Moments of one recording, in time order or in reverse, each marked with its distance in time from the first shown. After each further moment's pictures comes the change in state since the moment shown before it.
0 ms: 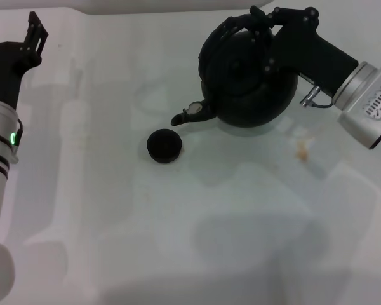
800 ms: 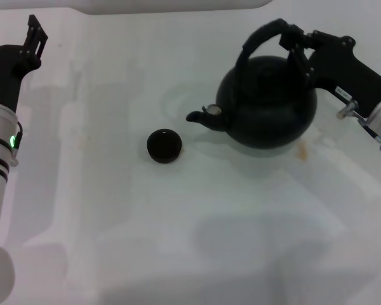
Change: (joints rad) left arm 0.008 -0.002 0.002 0.001 0.000 0.000 0.000; right arm -0.023 -0.010 0.016 0.176 0.039 -0.154 0.460
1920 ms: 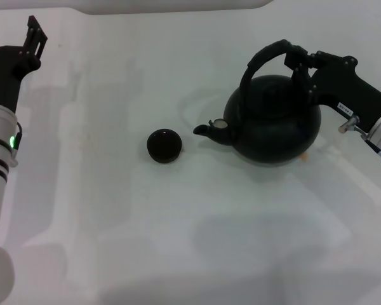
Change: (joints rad) left arm -0.001 0.000 0.001 -0.004 0.000 0.000 0.000; right arm -0.020 0.006 -0.009 0.018 -0.003 0.056 0.004
